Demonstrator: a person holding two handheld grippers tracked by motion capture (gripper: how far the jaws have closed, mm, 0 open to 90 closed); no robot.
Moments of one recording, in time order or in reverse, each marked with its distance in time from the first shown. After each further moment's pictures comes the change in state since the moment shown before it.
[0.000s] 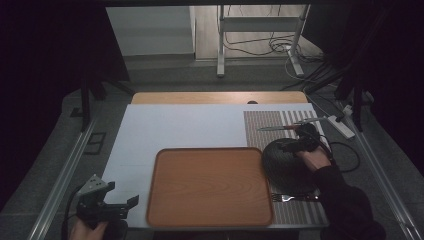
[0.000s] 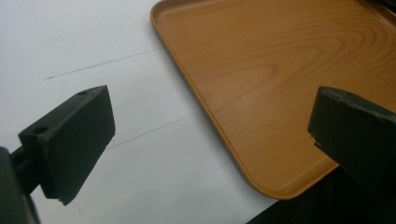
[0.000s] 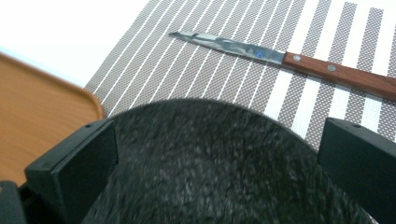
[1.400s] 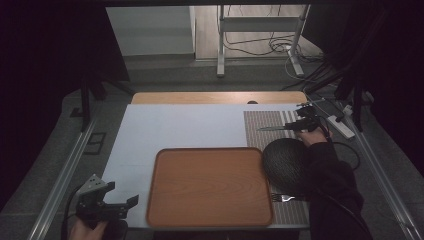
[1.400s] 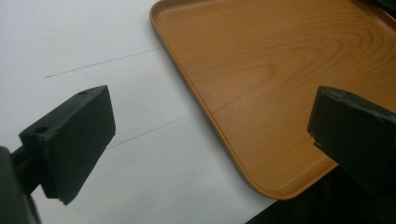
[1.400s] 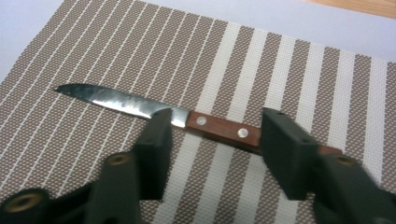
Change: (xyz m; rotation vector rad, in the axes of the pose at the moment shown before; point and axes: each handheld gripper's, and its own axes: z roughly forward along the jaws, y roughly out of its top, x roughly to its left) left arm 0.002 0.000 0.000 0.000 -0.009 -0.009; right arm -0.060 0.043 0.048 0.038 -0.096 0.043
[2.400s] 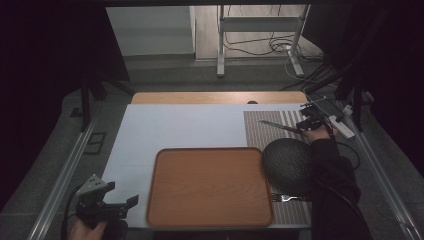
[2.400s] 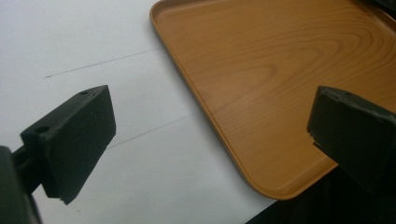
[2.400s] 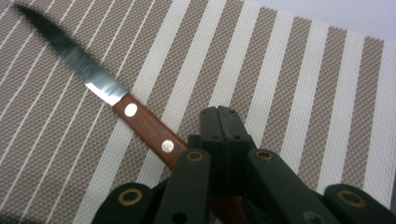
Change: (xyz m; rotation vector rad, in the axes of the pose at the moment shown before) left arm 0.000 0.000 0.000 -0.001 -0.001 0.001; right arm -0.032 -0.002 0.019 0.097 -0.032 -0.016
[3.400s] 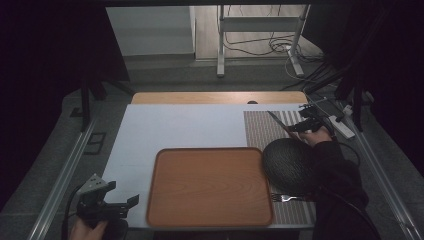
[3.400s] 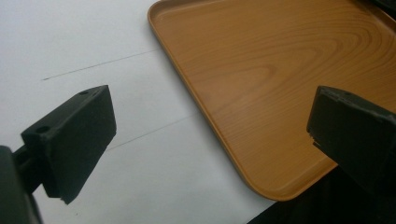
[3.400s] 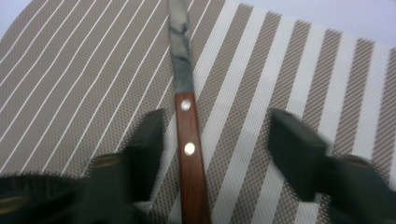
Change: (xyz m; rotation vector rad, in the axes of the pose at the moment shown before) left arm 0.000 0.001 0.001 0.000 -0.006 0.006; right arm 0.020 -0.002 -0.021 -0.035 0.053 -0.023
